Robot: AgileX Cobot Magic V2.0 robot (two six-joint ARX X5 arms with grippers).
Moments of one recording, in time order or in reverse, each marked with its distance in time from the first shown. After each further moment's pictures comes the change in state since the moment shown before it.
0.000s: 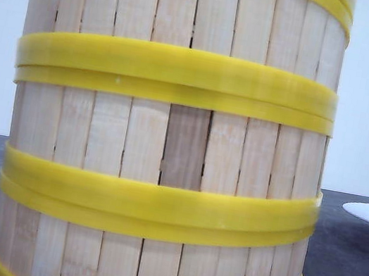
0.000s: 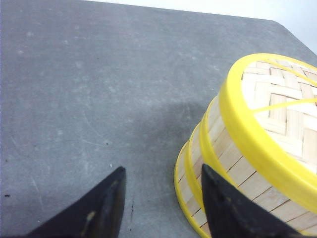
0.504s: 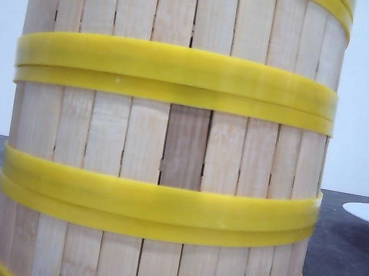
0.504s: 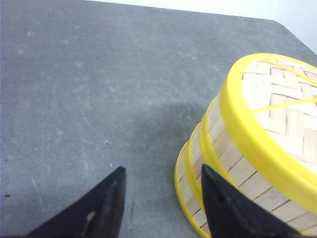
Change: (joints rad) left arm 0.000 0.000 0.000 0.000 0.000 0.000; right arm 0.000 -0.404 -0.458 0.073 0.072 0.166
